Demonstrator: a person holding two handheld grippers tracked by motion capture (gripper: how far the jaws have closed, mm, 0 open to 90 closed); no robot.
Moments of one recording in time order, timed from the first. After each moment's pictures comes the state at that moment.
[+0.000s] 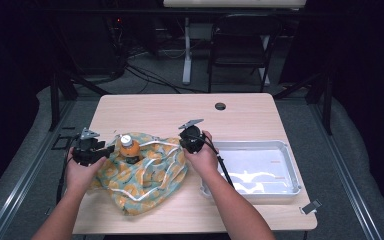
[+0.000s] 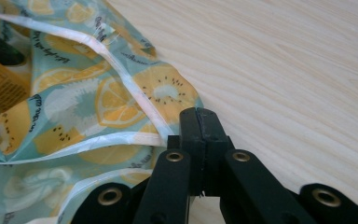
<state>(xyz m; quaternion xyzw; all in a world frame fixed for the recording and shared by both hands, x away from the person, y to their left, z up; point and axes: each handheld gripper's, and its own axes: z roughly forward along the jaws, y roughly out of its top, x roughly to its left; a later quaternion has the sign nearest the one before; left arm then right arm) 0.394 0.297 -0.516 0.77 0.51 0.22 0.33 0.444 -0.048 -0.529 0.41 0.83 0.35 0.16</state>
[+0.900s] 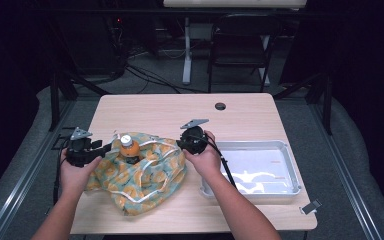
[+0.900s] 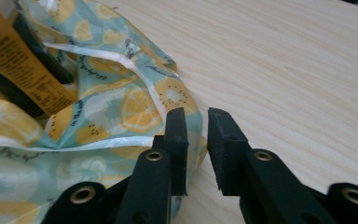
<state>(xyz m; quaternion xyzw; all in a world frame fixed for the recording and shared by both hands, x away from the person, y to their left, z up) 0.377 0.306 -0.497 0.75 0.51 0.21 0.37 0.424 -0.055 -0.508 0.39 0.82 0.40 0.14</state>
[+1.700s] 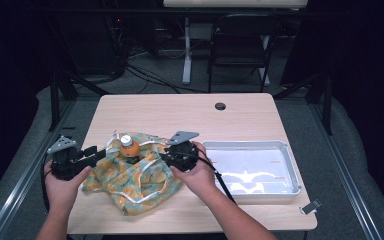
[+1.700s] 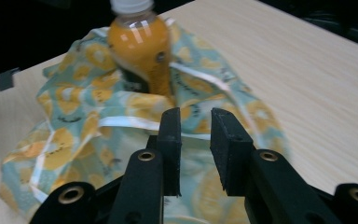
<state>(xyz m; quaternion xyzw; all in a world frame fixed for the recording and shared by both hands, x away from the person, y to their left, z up) 0.326 0.312 -0.473 0.72 0.50 0.19 0.44 0.356 -0.023 -0.474 0.30 0.84 0.44 0.14</state>
